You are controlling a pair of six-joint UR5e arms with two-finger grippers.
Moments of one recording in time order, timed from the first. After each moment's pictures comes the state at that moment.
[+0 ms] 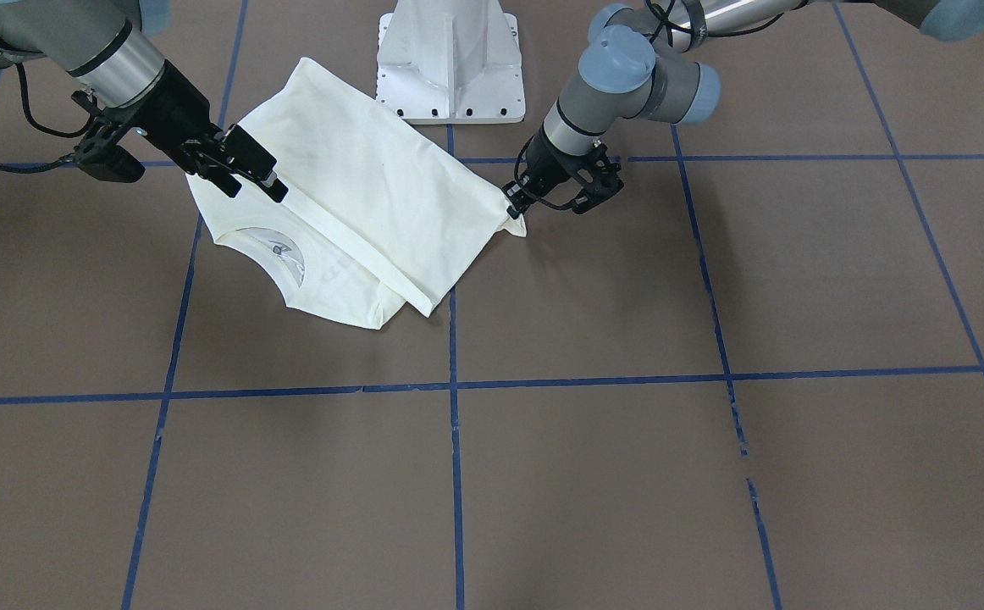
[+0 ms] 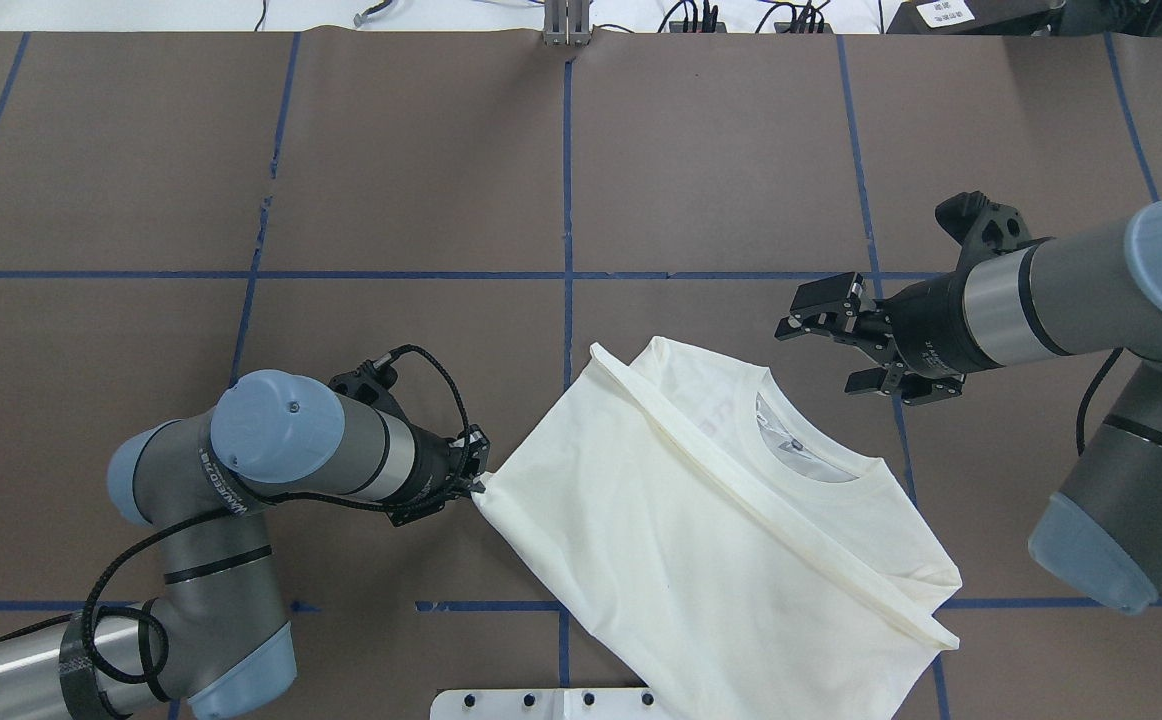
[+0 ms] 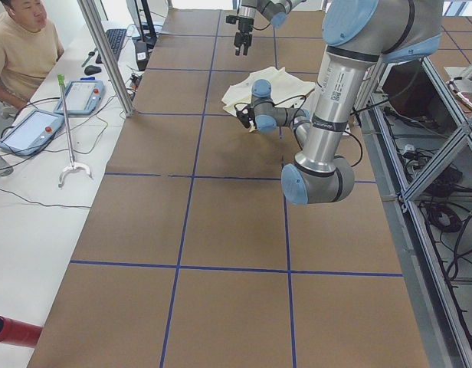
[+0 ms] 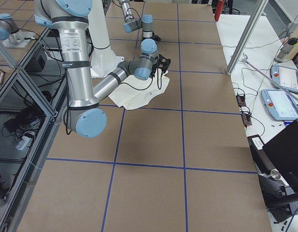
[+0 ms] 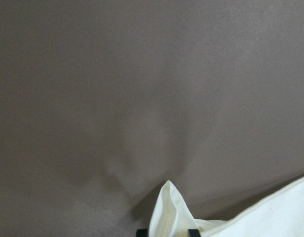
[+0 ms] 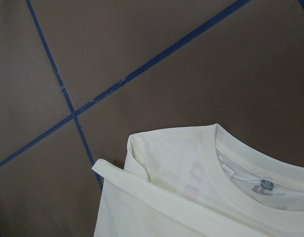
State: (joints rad) left arm -0.39 -2.00 -1.73 -2.10 -1.86 -2.04; right arm 0.72 -1.43 2.05 -1.02 2.08 1.74
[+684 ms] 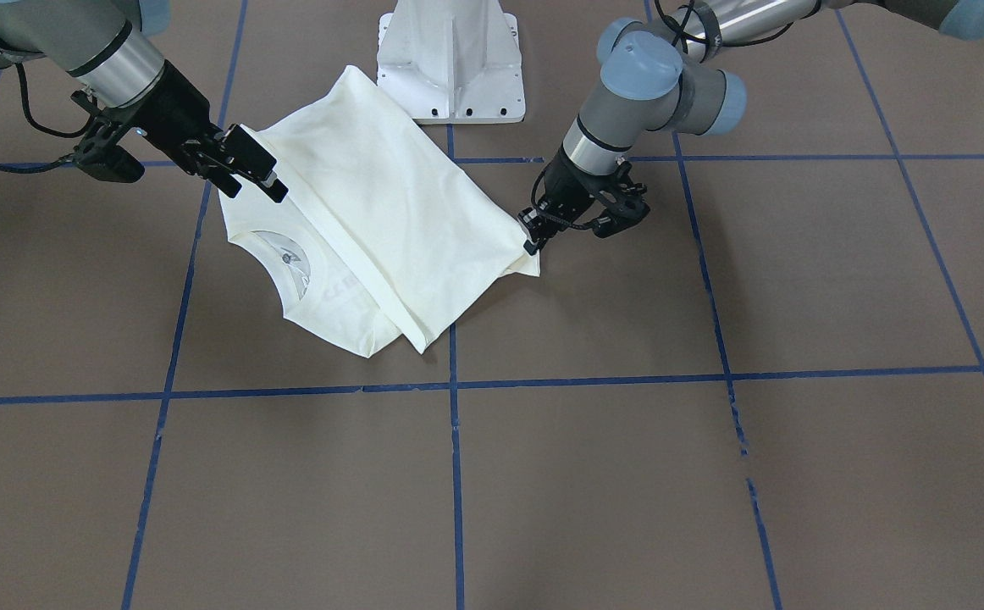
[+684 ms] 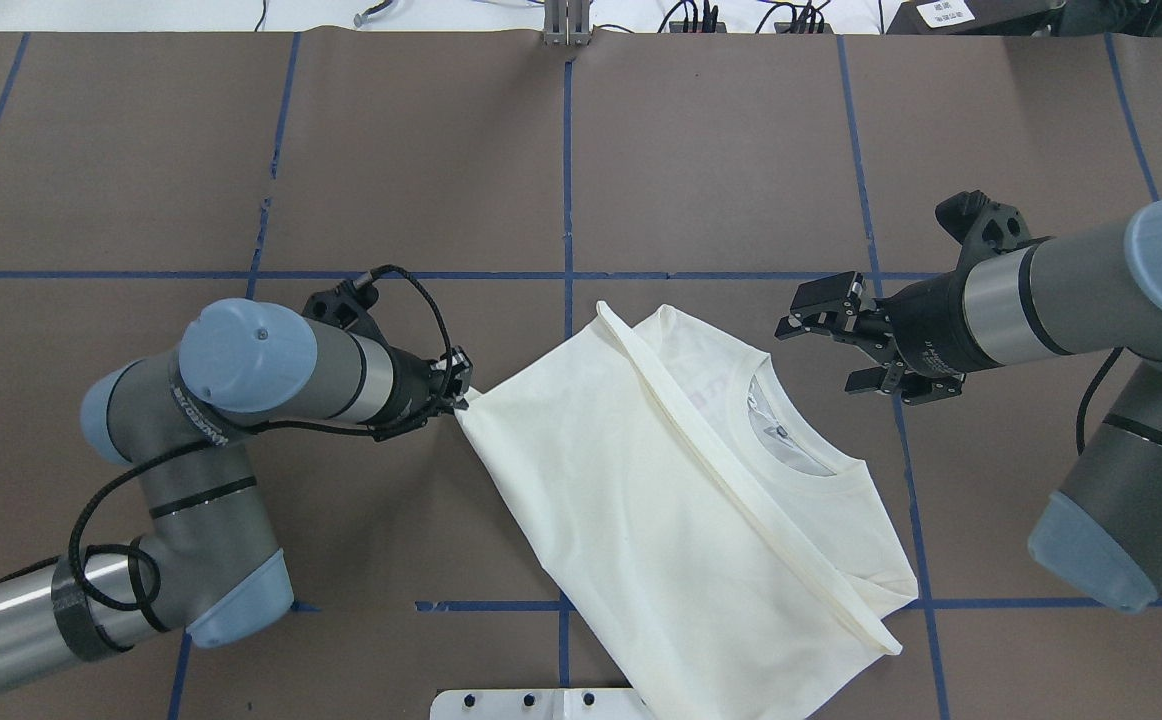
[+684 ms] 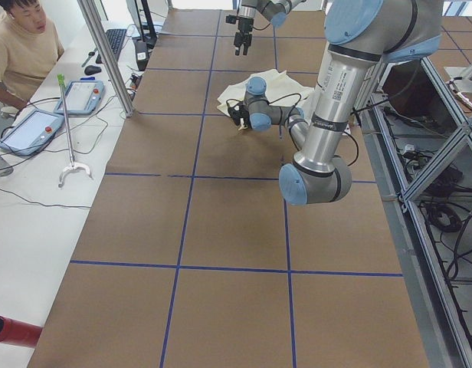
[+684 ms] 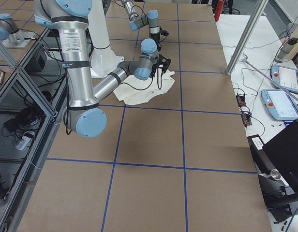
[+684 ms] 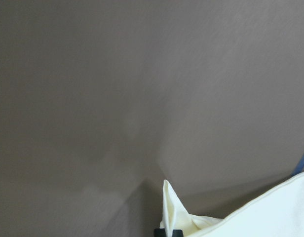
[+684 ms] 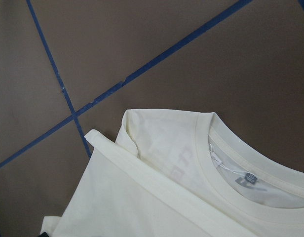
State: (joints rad) left arm -0.52 -2.04 -1.70 -2.09 -1.82 -1.86; right arm 0.72 -1.43 2.05 -1.02 2.08 1.74
